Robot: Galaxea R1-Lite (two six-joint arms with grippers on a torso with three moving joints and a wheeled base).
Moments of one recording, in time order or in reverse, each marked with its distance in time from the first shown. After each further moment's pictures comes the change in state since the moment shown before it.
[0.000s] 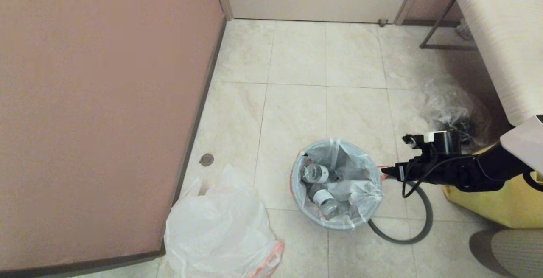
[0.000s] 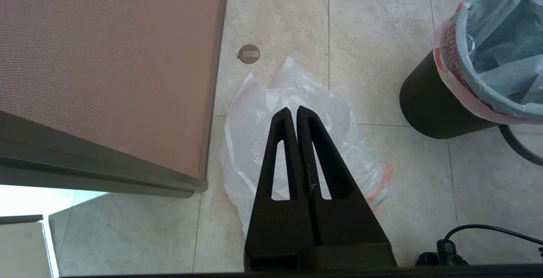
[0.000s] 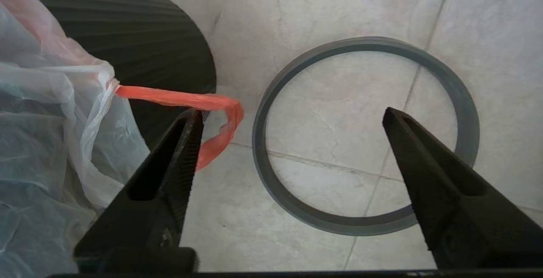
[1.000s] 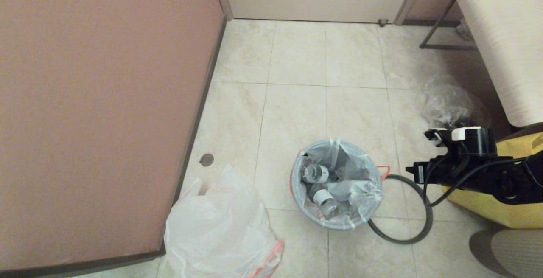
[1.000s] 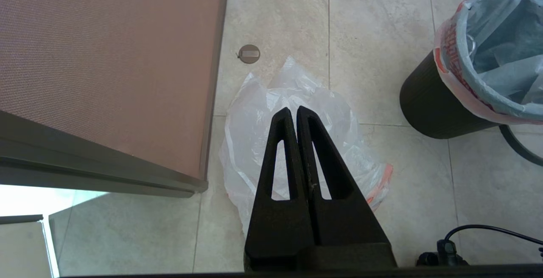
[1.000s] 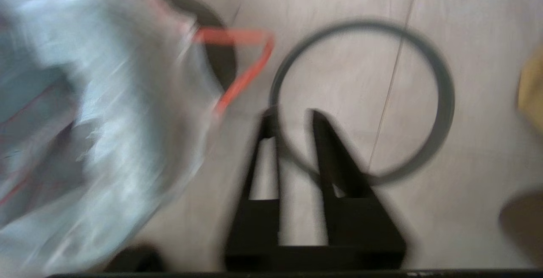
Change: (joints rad) left arm 0.000 0.000 0.000 0.000 0.000 0.000; right arm -0.003 -0.253 0.266 -0.068 -0.007 0.039
